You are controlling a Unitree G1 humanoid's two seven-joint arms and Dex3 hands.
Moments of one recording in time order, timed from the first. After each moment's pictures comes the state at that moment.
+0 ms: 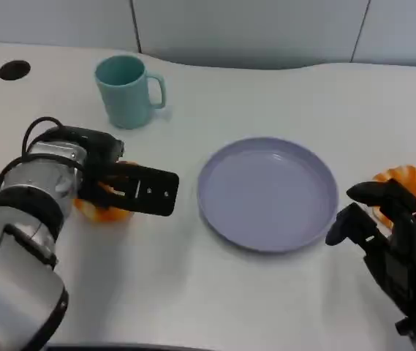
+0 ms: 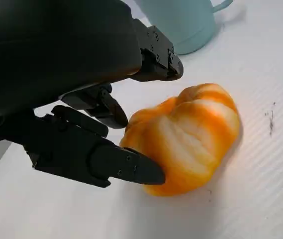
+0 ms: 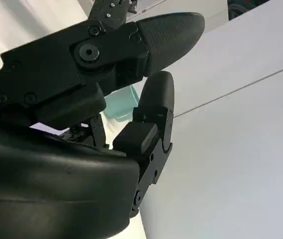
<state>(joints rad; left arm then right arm) -1.07 0.22 -0.66 1.39 0.82 -0.08 -0.15 -0.05 0.11 -0.19 0.21 0.52 -0.15 0.51</state>
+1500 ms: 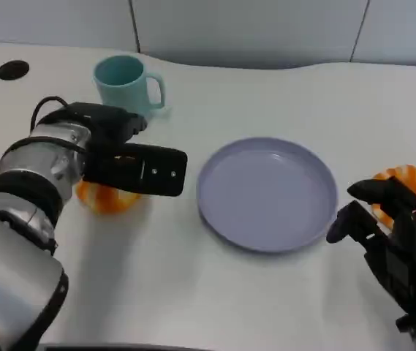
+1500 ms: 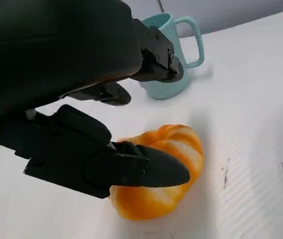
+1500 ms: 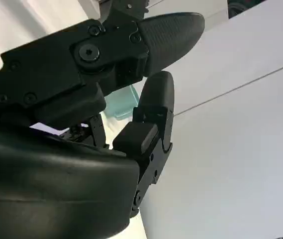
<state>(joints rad) -1.11 0.22 -0.59 1.38 0.78 -0.20 -0.09 -0.07 0.11 -0.20 0.23 0.52 -0.15 0.51</state>
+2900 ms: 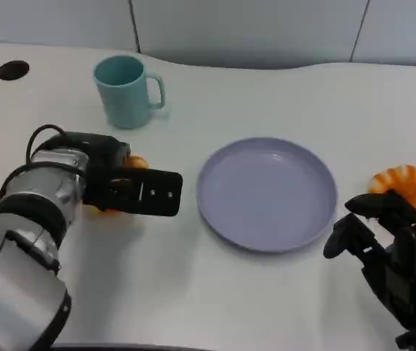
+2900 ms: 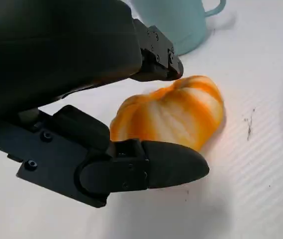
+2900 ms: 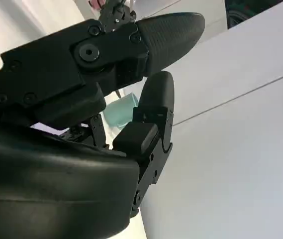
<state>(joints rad) -1.04 0.20 -0.62 1.39 0.78 -0.09 -0.11 0.02 0.11 -0.16 0.13 0.54 -0.13 0.52</state>
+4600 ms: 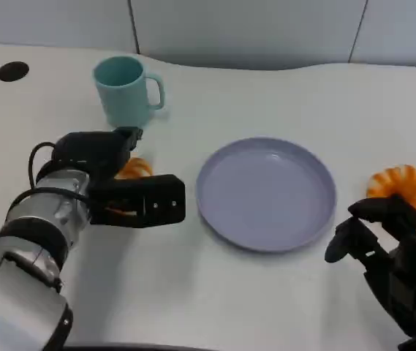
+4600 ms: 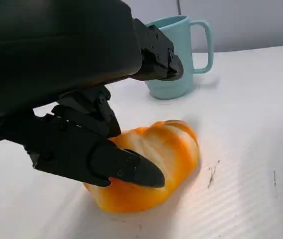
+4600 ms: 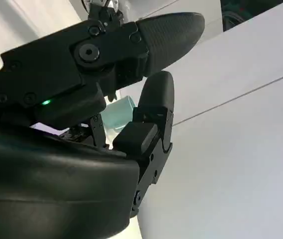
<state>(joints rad) -0.97 0.18 -0.51 1.38 0.73 -0.18 0.22 0.07 0.12 -0.14 0.05 0.55 -0.12 0.51</state>
